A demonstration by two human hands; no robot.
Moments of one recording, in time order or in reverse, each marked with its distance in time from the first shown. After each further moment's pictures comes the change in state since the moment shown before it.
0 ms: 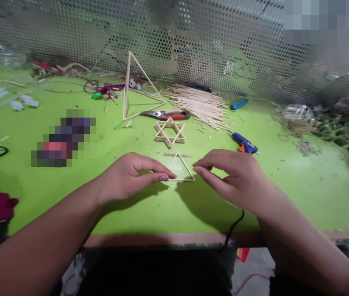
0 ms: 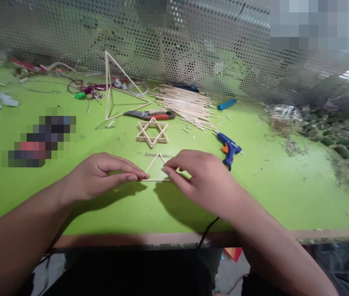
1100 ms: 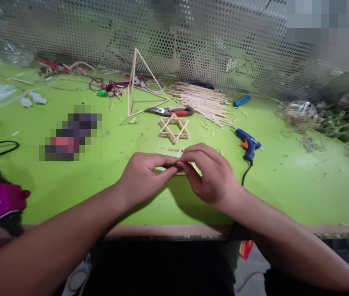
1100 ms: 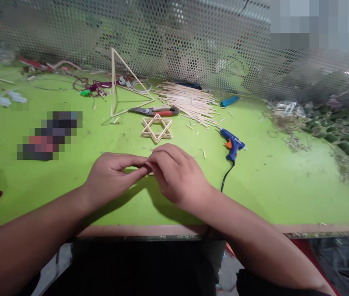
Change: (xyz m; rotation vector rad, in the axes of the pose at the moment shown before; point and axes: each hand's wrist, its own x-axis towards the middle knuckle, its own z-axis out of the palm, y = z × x) left_hand -0.005 0.002 0.042 0.195 0.407 0.233; right_hand 0.010 -0.011 0.071 -0.076 0.313 -0.183
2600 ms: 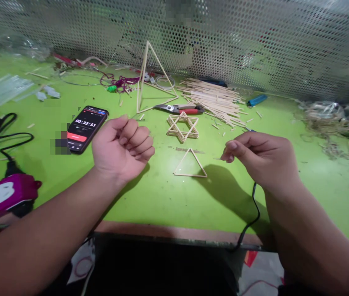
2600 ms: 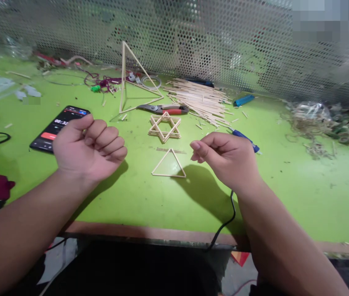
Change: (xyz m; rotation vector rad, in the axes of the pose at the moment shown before) left_hand 0.028 -0.006 -0.045 -1.123 0.265 -0.444; right_hand 0.007 0.045 -0.057 0.265 0.031 0.485
